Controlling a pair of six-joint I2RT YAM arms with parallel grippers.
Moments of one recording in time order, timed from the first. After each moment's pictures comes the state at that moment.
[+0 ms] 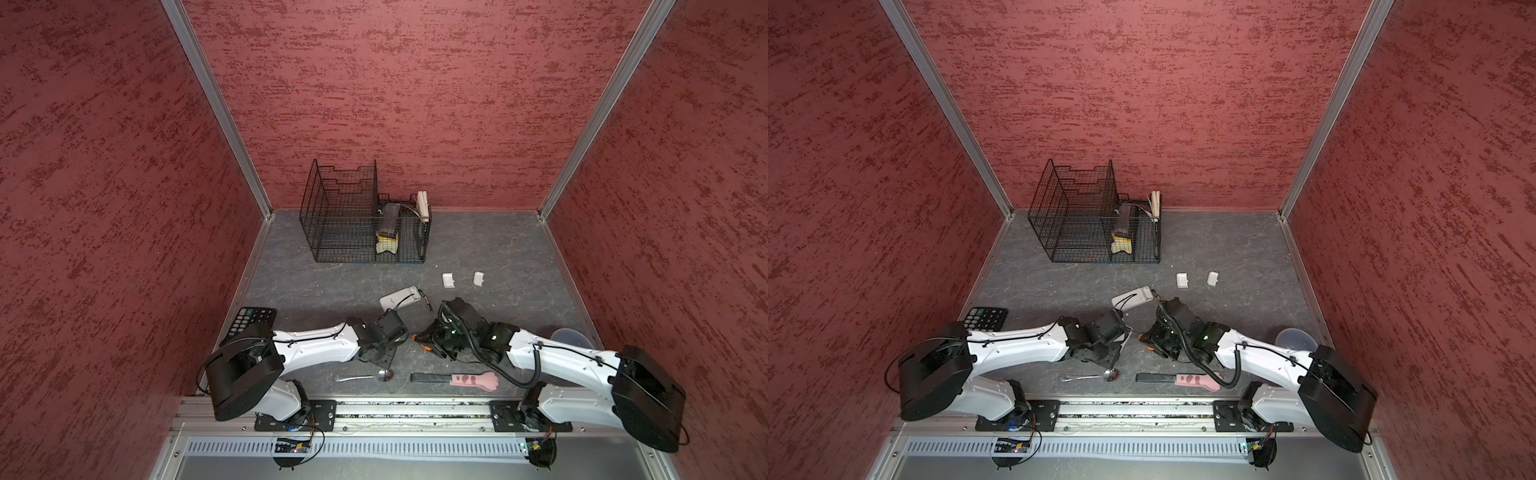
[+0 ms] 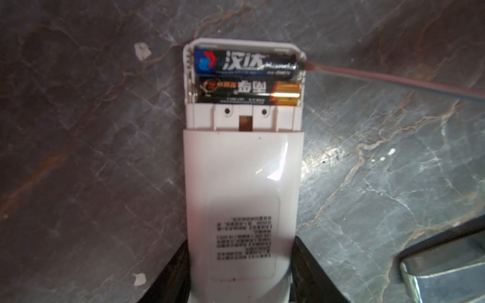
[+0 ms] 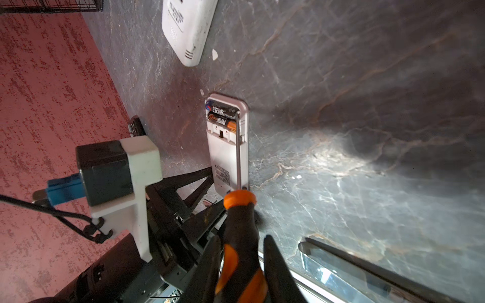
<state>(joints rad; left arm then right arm) -1.00 1.45 0.70 -0.56 -0.09 -0.57 0.88 1.23 0.55 -0.10 -0.30 1.45</state>
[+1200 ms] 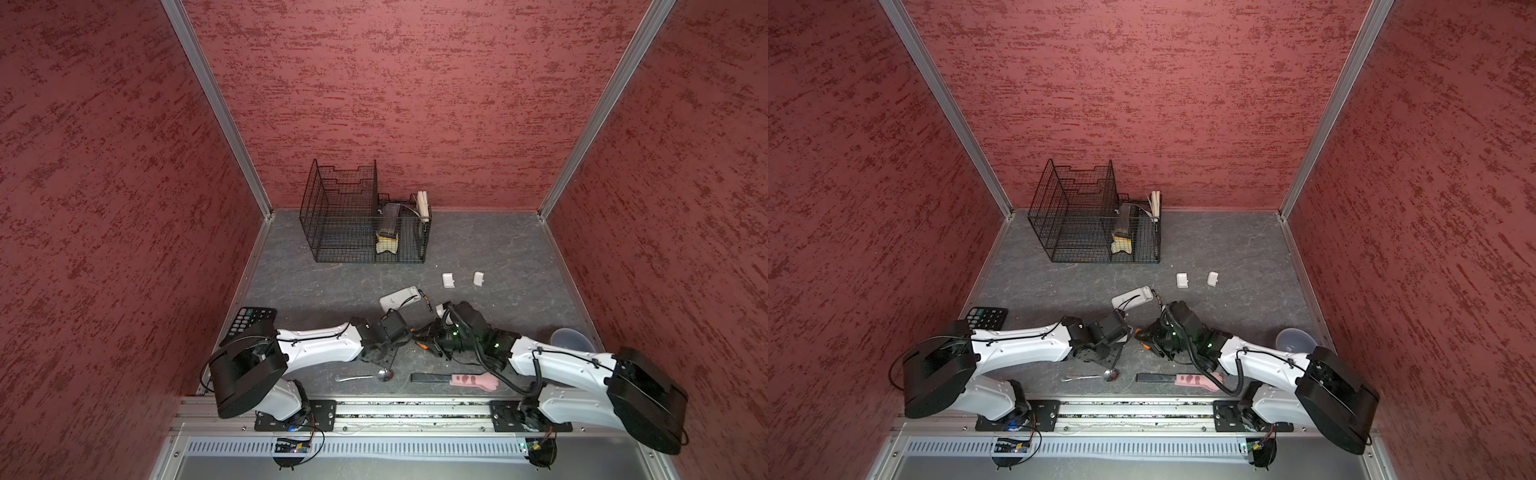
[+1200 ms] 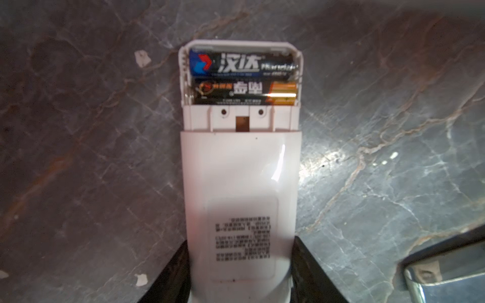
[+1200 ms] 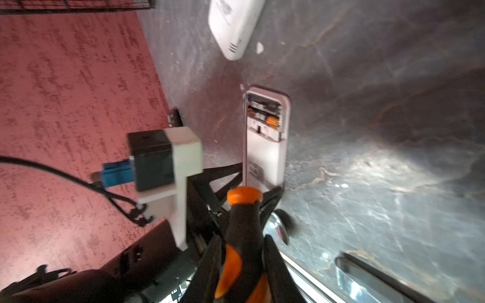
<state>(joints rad) -1.03 1.47 0.73 -0.58 -0.12 -0.58 0.88 1.20 0.45 0.20 -0.33 1.50</state>
